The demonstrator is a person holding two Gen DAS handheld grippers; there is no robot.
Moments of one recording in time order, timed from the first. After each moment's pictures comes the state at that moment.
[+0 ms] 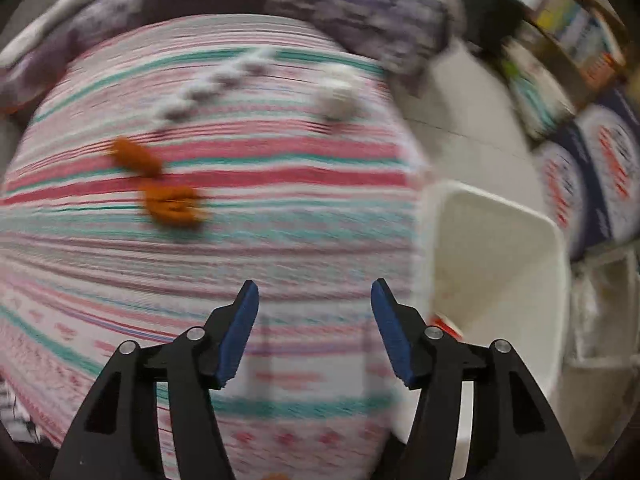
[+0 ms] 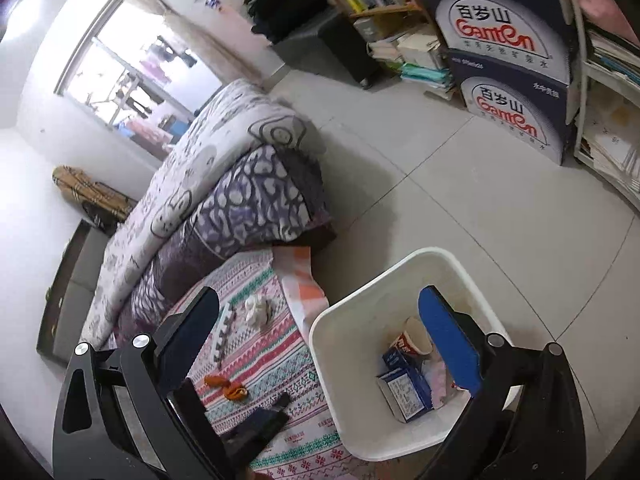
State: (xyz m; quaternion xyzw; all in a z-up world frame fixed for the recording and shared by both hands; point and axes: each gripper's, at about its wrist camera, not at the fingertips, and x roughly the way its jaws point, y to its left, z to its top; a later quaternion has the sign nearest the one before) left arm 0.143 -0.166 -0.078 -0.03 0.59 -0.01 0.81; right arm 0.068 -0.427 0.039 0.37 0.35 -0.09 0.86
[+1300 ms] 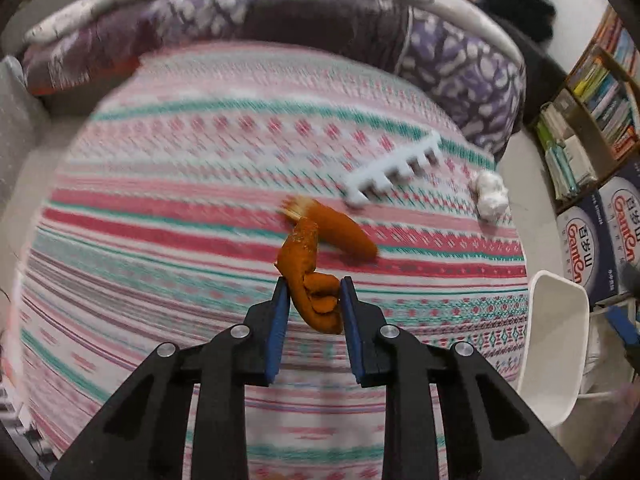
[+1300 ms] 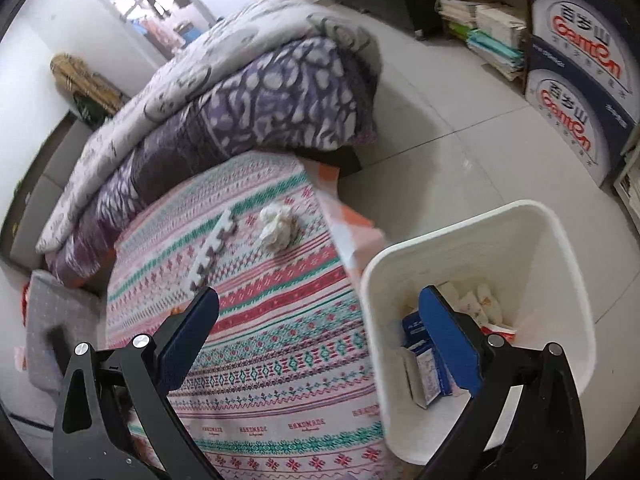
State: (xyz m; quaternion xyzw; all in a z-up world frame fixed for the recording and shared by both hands) left arm 0.172 0.001 -0.050 -0.07 0.53 0.00 0.84; right arm 0.155 -0.292 -0.013 0.23 0.47 -0.04 0.85
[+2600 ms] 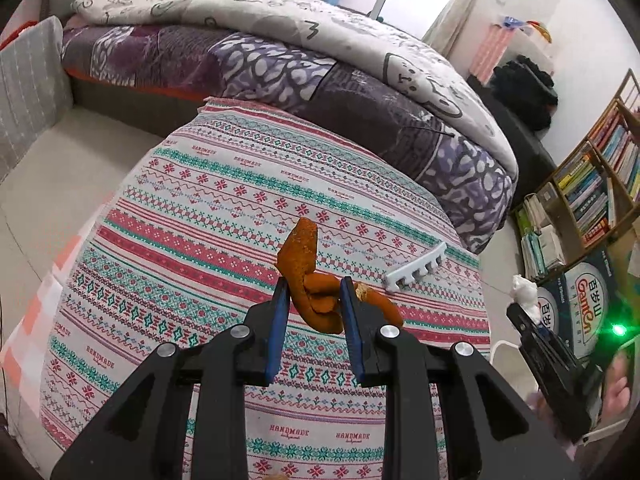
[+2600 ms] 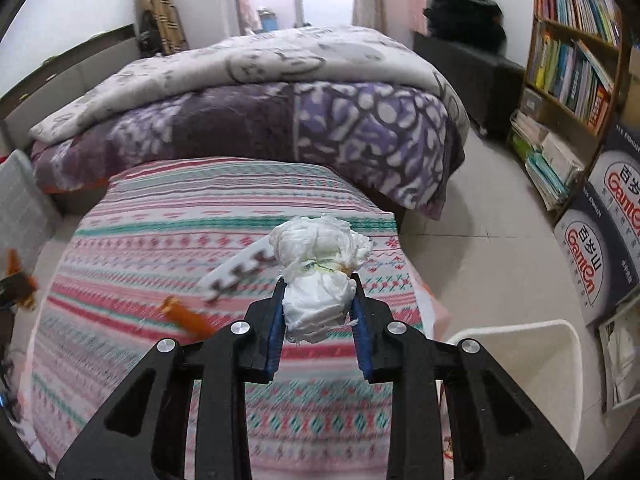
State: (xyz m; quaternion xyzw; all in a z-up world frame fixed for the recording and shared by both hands) left arm 0.150 0.105 0.020 -0.17 0.45 0.01 0.88; right arm 0.173 -0.173 0.008 0.03 0.40 0.01 0.92
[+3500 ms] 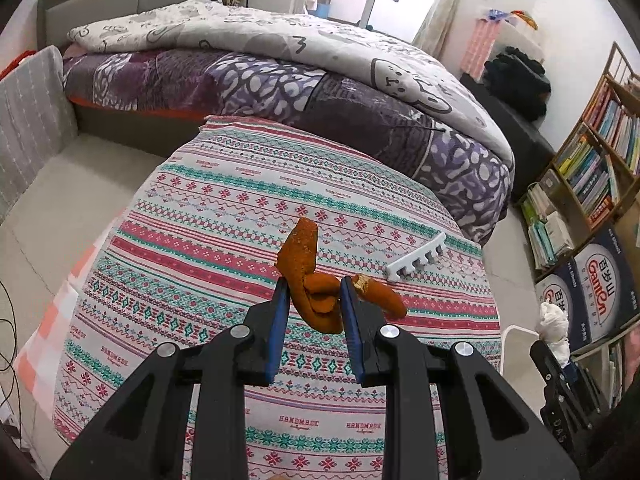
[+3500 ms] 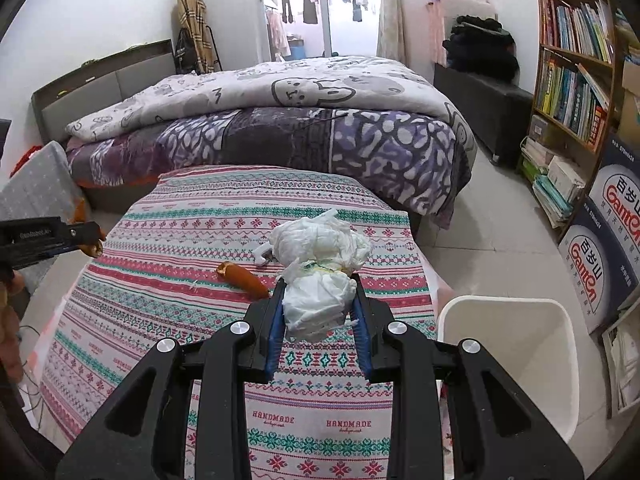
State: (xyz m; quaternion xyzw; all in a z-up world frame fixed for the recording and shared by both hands) left arm 0.128 0.084 0.025 -0.12 0.43 0.02 0.89; right arm 0.095 -0.172 0.020 0.02 0.35 0.04 0.94
